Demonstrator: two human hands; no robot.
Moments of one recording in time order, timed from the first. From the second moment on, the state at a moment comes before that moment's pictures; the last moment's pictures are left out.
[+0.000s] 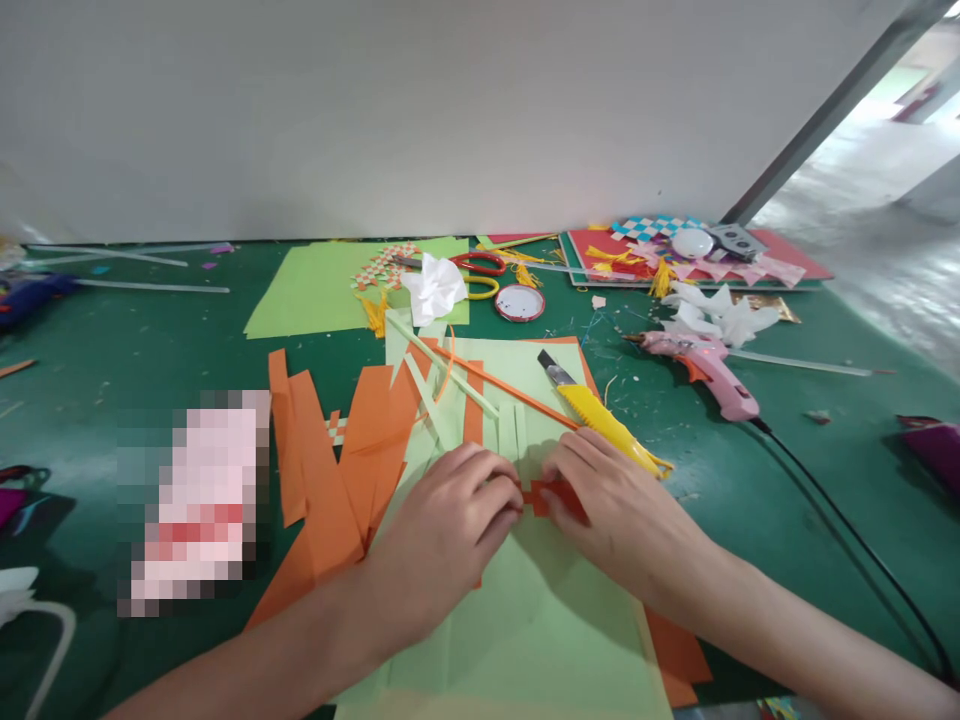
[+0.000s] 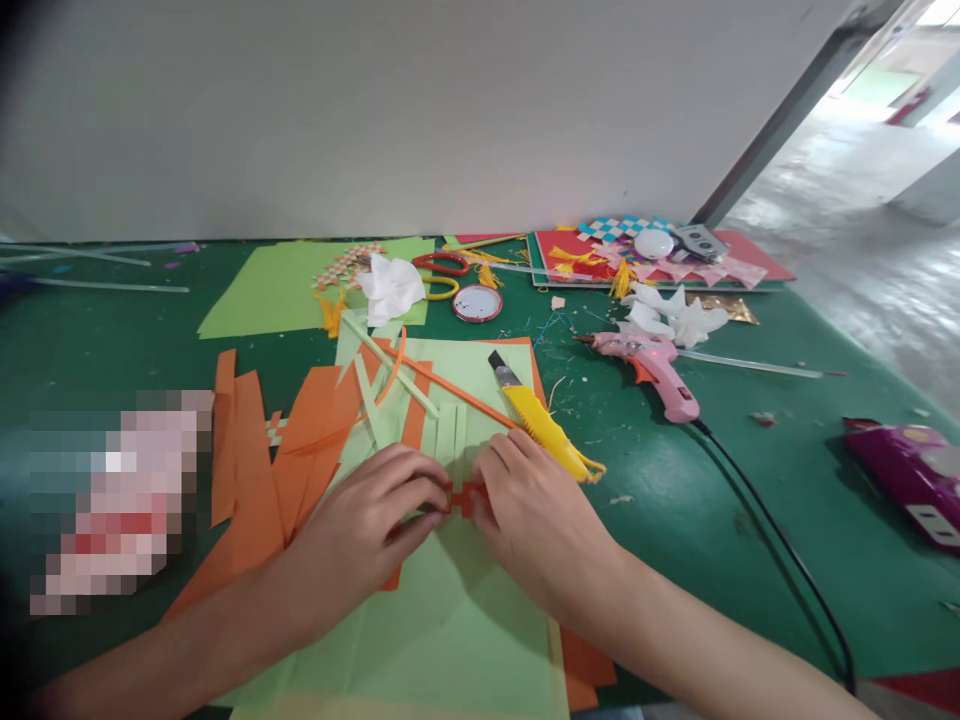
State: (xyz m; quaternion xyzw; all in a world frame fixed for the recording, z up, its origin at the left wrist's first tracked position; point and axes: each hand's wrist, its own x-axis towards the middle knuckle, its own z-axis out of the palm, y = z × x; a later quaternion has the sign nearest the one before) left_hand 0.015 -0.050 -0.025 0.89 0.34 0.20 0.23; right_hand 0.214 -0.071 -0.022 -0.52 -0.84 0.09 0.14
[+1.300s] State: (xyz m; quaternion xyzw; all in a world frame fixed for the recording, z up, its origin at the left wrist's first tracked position) left_hand 0.013 -0.048 -0.023 0.95 0.27 0.11 0.09; right_hand 0.231 -0.065 -0.011 -0.49 -0.86 0.10 0.12
